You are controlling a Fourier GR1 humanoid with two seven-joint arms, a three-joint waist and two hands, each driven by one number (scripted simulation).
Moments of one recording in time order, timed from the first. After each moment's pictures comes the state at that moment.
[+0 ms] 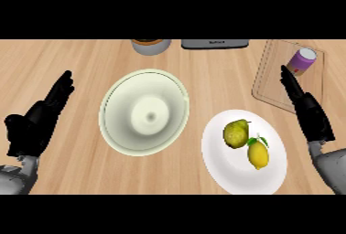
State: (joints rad) left arm -0.16 0.57 -0.23 -1.65 0.18 0.25 0.20; right arm -0.29 -0.58 0.31 -1.39 -0.15 -0.27 0.00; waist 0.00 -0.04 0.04
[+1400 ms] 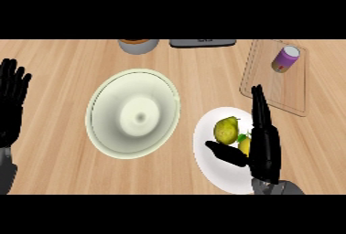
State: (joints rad) left arm -0.16 0.50 0.05 -1.53 0.33 0.23 -0.04; right arm -0.15 -0.28 0.53 -1.70 0.70 -0.70 0.52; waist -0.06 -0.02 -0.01
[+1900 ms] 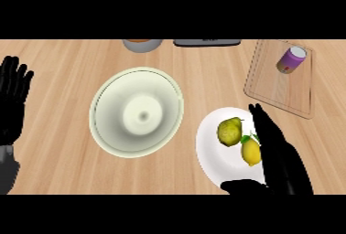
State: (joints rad) left arm -0.18 0.49 0.05 -1.52 0.33 0.21 -0.06; right arm -0.13 -0.43 0.59 -2.06 0.69 -0.16 1.00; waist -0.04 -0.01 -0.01
